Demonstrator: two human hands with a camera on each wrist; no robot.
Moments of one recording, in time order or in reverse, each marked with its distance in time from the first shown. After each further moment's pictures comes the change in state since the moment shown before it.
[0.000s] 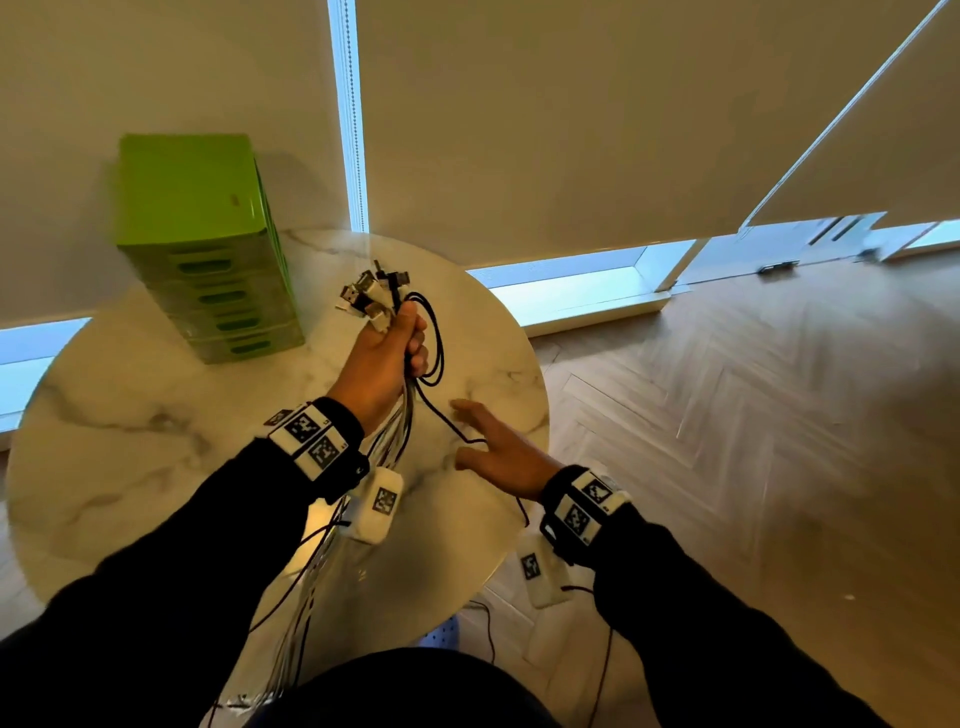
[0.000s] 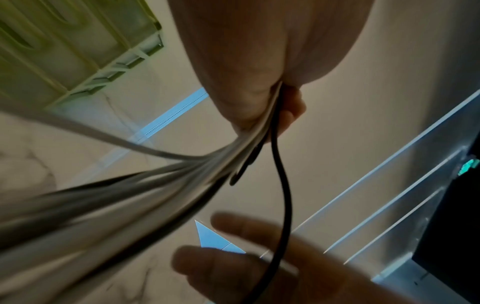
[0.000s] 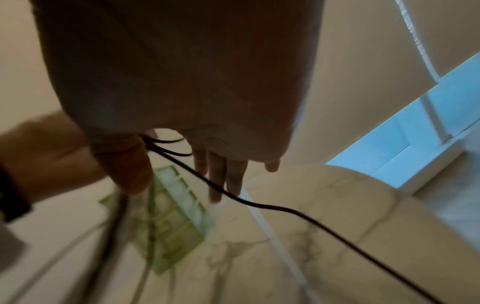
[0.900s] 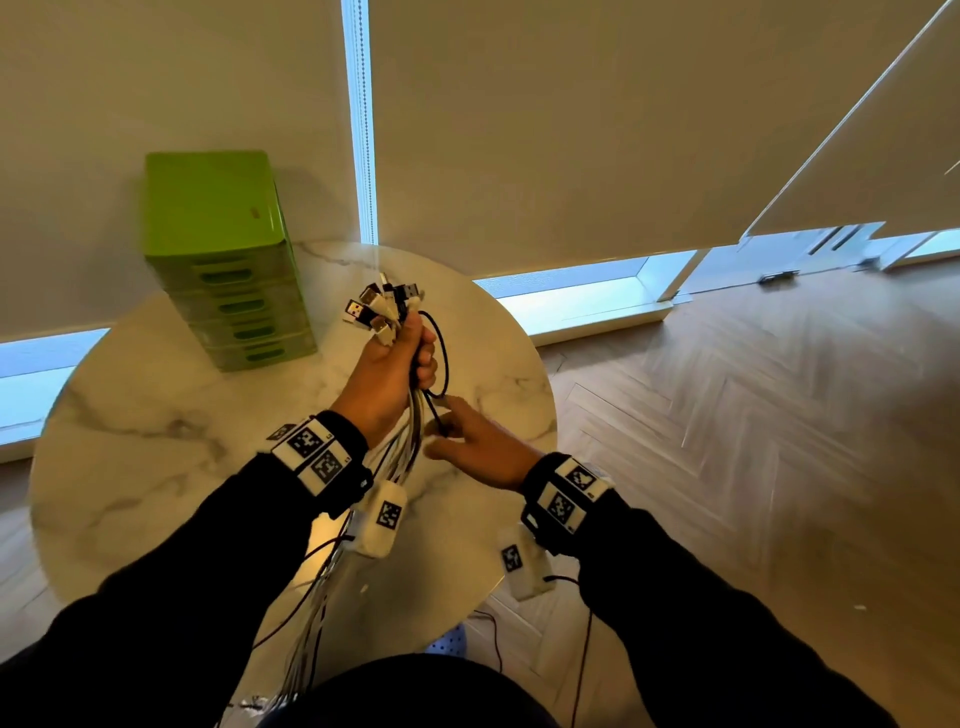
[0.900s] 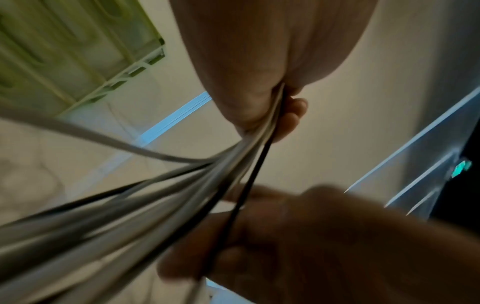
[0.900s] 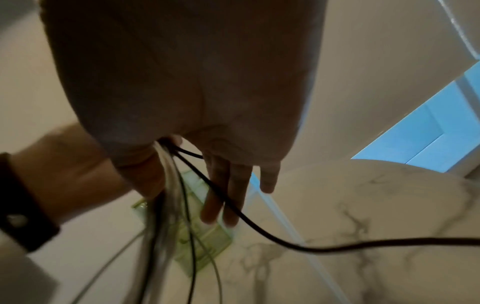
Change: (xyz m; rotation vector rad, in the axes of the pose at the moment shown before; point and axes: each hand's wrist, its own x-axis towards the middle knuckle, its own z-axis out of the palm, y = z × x) left_hand -0.017 0.010 -0.008 -0.046 -0.041 0.000; right_hand 0.011 -0.043 0.015 0.079 -0.048 -0.072
